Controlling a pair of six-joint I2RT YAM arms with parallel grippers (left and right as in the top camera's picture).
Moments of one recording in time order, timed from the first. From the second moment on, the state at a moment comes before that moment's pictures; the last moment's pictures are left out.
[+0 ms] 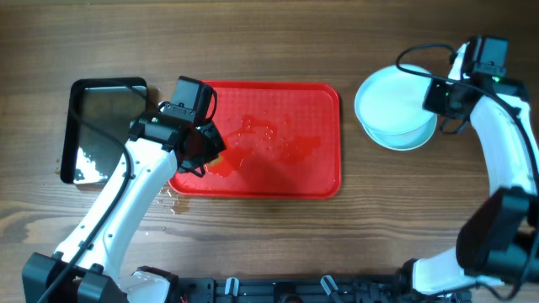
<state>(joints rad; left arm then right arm) -0.31 1.45 1.13 -0.99 0.01 -0.78 -0.21 1.72 1.31 -0.75 0.04 0.09</state>
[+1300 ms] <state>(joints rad) 0.28 1.74 1.13 -0.55 -0.18 -0.69 0.80 1.69 1.16 -0.62 -0.56 0.33</state>
